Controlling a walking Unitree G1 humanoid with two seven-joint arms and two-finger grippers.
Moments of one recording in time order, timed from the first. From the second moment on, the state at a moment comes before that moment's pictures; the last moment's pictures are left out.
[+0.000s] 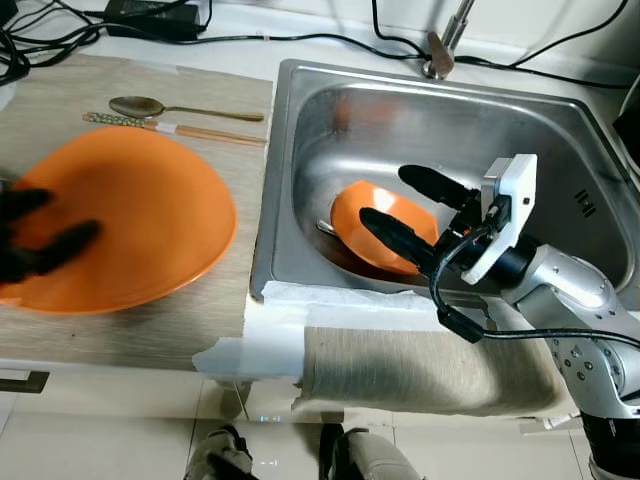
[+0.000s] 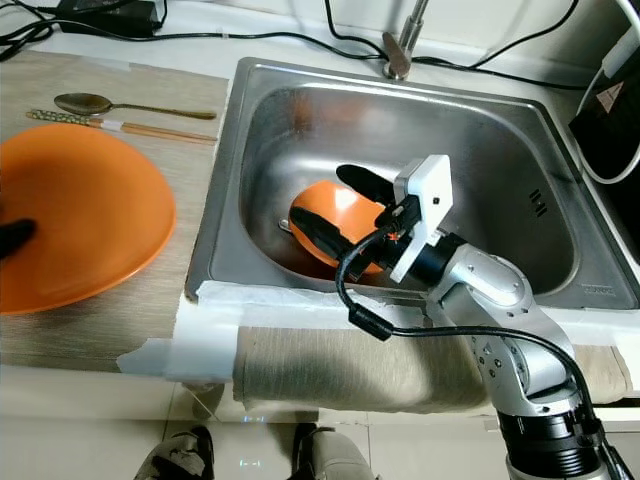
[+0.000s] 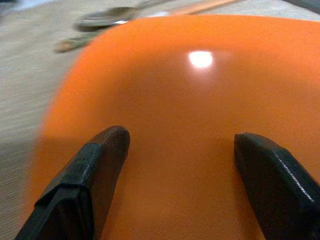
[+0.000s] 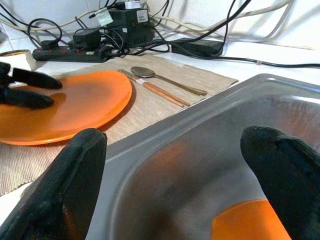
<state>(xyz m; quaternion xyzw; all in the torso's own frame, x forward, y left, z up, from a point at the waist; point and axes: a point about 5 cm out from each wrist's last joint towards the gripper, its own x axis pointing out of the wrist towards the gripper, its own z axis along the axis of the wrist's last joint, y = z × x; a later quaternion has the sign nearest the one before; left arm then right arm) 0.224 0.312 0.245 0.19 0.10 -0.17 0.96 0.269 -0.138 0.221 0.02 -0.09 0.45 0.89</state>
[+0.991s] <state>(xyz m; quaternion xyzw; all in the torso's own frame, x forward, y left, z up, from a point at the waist) 0.267 0.226 0.232 0.21 0.04 -0.31 0.93 0.291 -0.143 0.210 0.03 -0.04 0.38 0.92</state>
